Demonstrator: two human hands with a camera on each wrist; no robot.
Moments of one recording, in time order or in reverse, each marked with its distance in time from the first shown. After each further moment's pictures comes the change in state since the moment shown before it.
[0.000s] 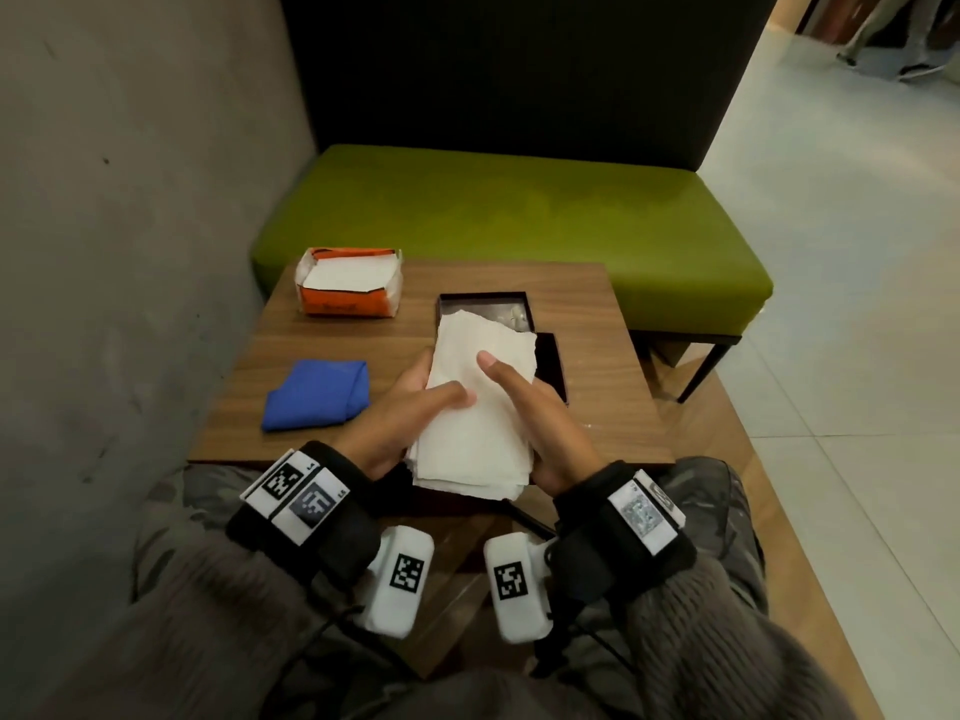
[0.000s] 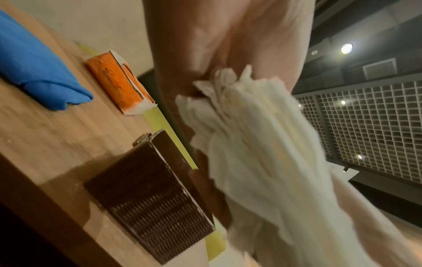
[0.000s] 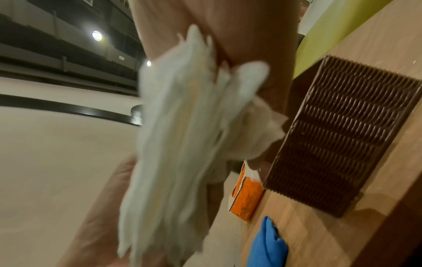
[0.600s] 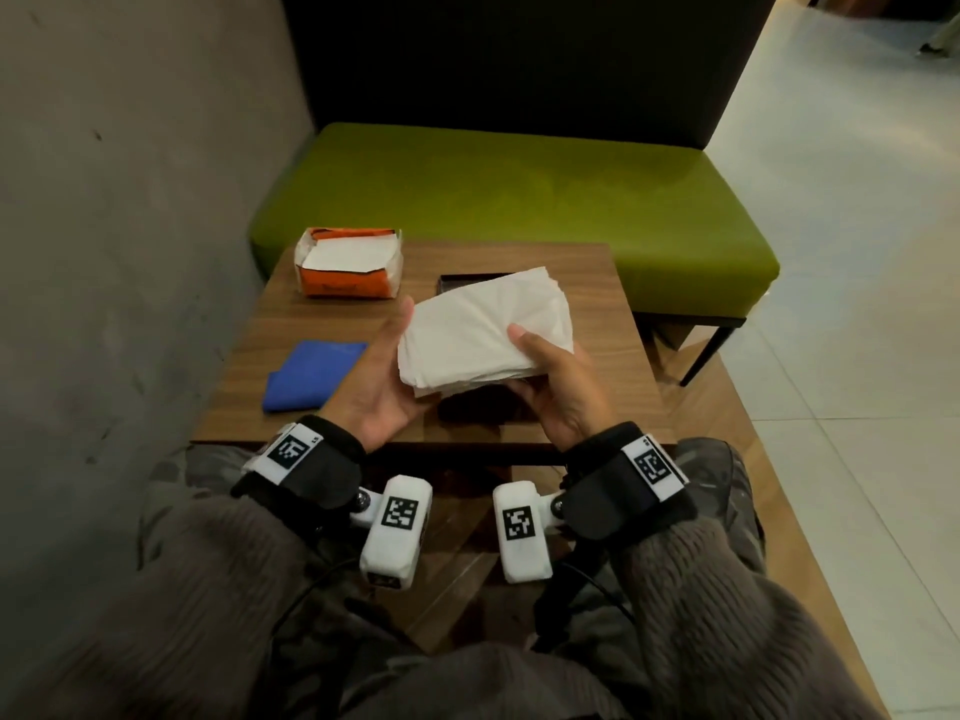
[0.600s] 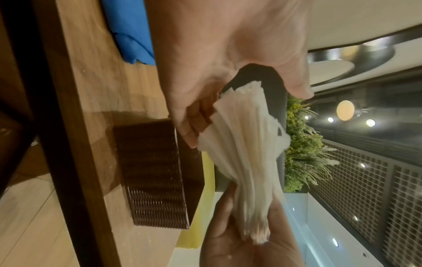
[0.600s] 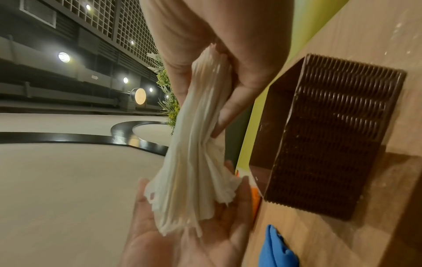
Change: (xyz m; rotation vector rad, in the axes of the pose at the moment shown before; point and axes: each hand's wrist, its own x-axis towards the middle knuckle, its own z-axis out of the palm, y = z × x) left_hand 0.015 -0.006 -0.015 -0.558 -0.024 -0.025; right_hand 0.022 -0.005 -0.016 0.219 0.242 -0.085
